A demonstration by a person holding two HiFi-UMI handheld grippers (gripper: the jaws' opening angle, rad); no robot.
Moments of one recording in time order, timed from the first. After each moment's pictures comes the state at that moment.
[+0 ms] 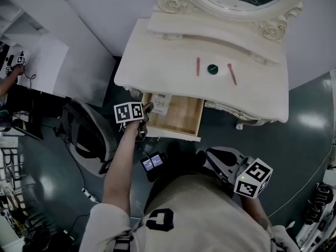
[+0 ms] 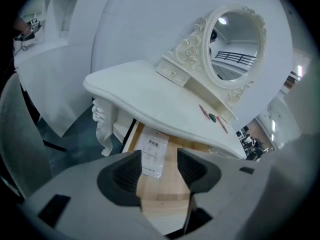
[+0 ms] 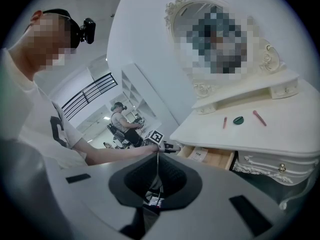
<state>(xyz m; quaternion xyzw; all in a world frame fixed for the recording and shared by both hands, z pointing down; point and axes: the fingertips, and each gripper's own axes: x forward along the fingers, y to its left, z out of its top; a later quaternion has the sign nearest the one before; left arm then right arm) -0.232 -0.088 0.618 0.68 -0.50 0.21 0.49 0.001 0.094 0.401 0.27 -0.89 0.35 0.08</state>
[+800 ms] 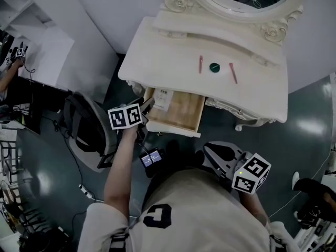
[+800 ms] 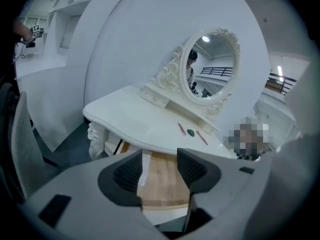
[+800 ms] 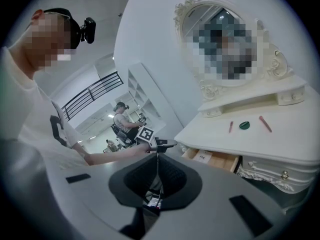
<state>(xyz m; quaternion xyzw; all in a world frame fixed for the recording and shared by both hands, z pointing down) -0.222 -0.067 0.535 0.74 -0.50 0.13 0.42 -0.012 0.103 0.393 0.26 -0.91 0.32 0.08</state>
